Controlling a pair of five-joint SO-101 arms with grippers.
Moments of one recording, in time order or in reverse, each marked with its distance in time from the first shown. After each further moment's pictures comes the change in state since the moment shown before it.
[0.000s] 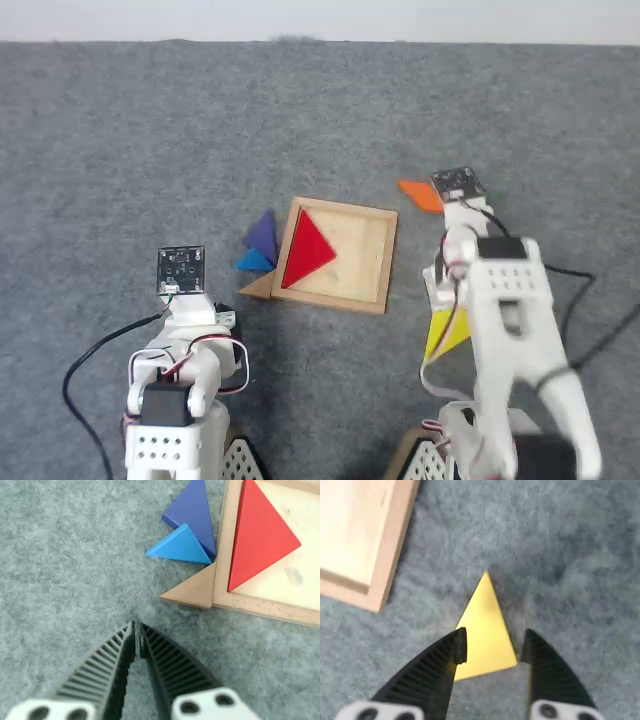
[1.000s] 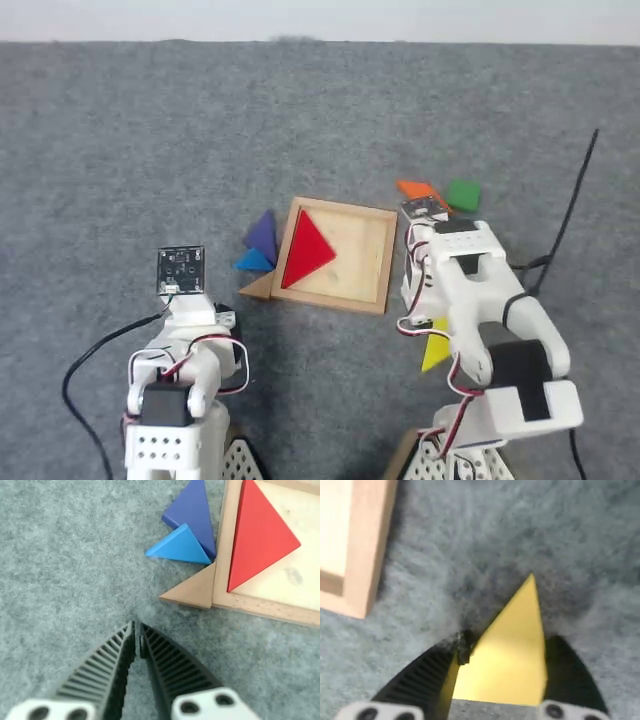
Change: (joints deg) left arm 0.0 0.0 0.0 0.0 0.0; right arm -7.2 29.6 -7.8 -1.0 -4.7
